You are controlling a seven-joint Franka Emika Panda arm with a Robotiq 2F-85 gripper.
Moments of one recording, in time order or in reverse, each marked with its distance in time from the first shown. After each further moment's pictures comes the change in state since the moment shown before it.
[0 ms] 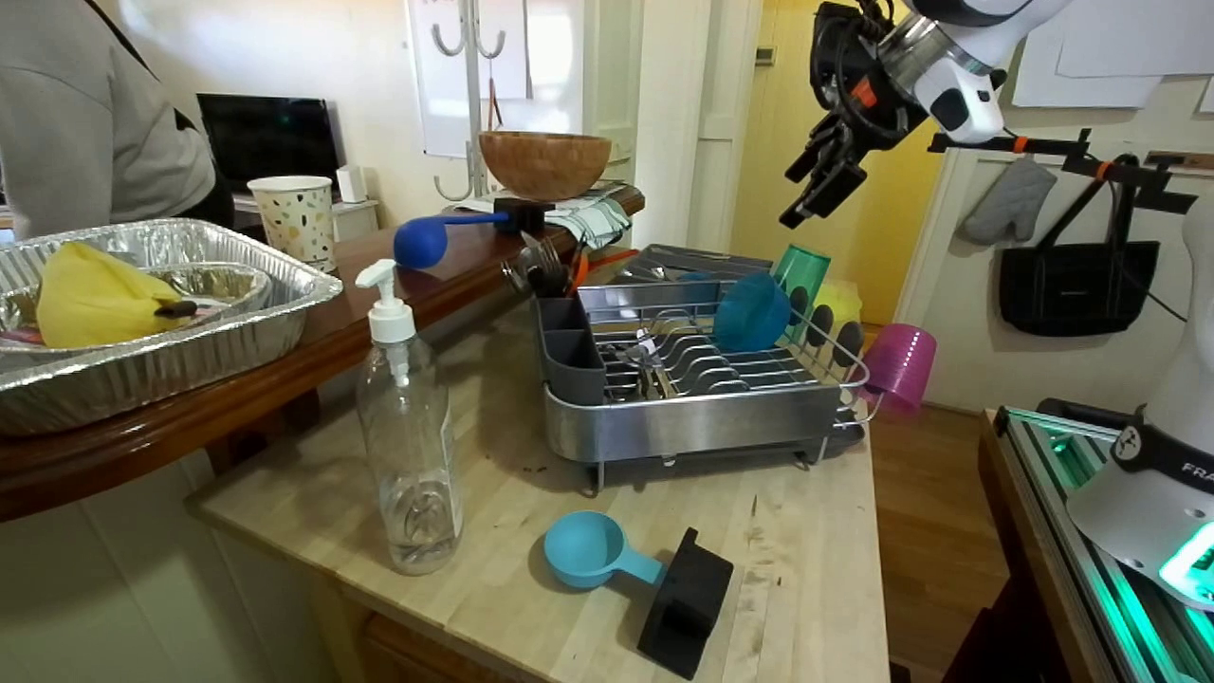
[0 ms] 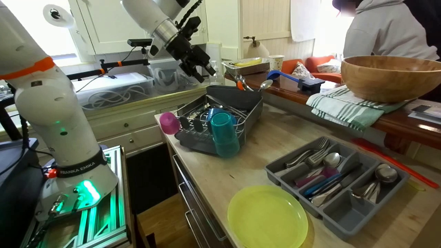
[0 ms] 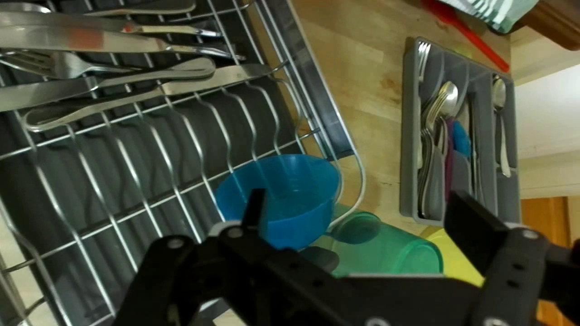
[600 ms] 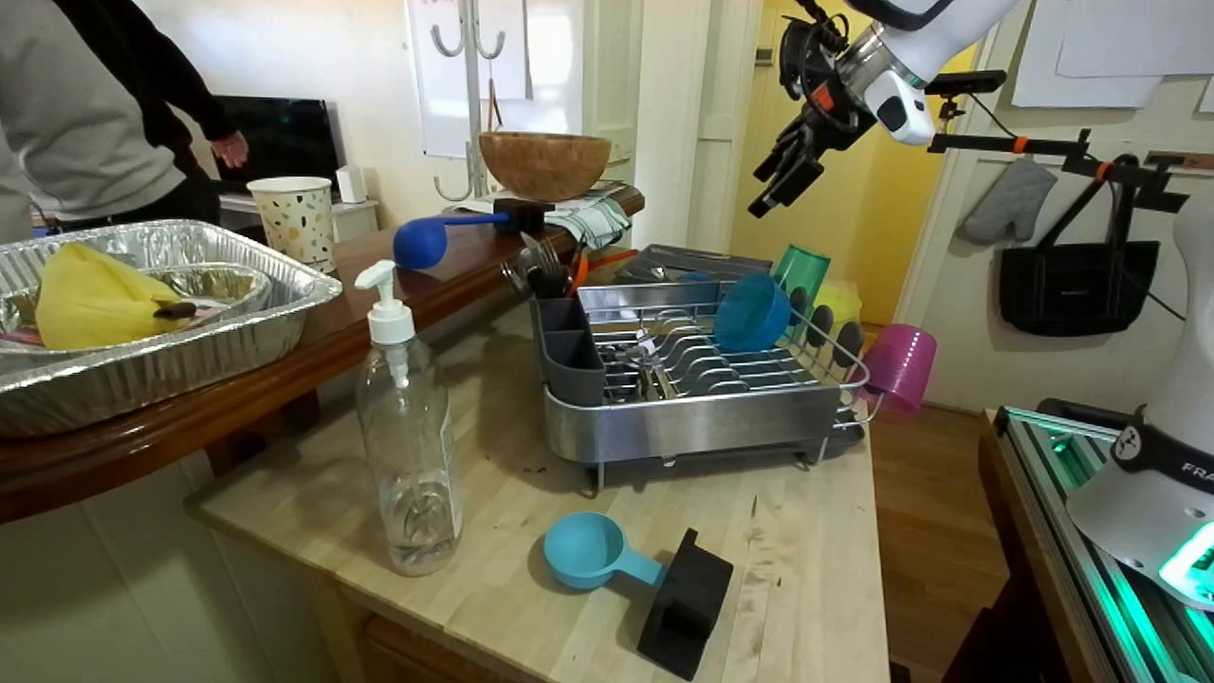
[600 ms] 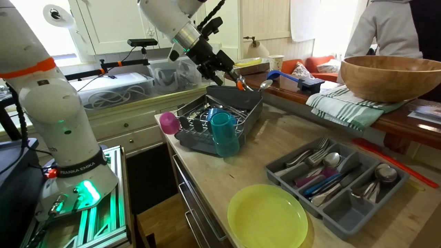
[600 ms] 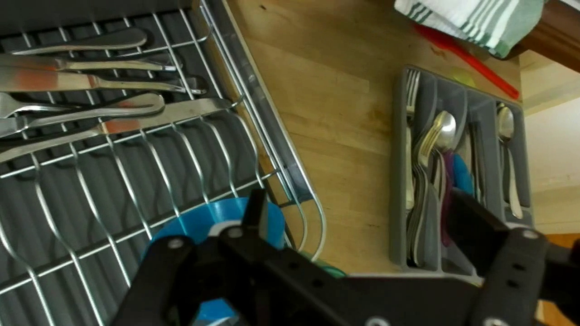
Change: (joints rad) arm 0.127 0.065 -0.388 0.101 0.146 -0.193 -0.354
